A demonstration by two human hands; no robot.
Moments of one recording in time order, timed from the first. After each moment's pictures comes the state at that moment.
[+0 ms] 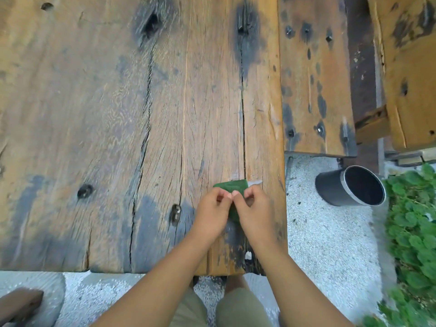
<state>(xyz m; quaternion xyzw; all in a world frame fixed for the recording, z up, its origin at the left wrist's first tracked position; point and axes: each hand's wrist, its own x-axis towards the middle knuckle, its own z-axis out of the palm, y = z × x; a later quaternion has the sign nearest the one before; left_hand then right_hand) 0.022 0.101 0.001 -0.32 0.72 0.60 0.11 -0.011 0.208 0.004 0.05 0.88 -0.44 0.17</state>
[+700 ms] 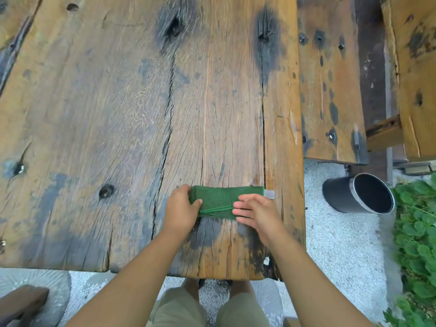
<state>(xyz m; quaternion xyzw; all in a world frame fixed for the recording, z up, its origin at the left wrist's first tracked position) 0.057 -0.011 -0.054 -0.37 0.83 0.42 0.10 -0.018 0.179 -0.018 0.24 0.68 -0.57 0.40</state>
